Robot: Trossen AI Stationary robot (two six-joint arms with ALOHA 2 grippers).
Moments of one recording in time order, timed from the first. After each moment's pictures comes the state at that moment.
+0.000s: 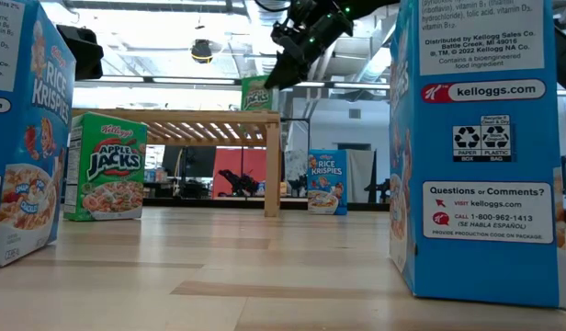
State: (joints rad) left arm -0.44 0.01 0.03 -0.01 -0.16 0.39; right arm -0.55 2.13 2.29 -0.84 -0.21 -0.39
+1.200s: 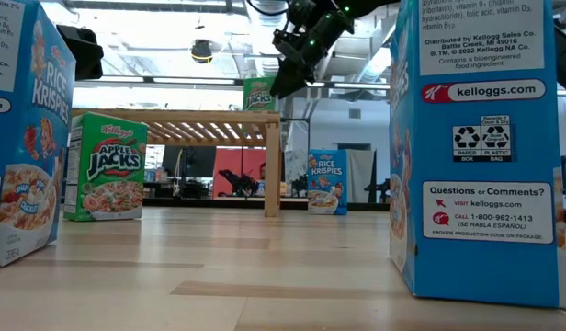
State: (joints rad) left arm -0.44 0.01 0.03 -0.01 -0.16 0.39; right arm -0.54 2.13 2.29 -0.90 -0.10 -0.32
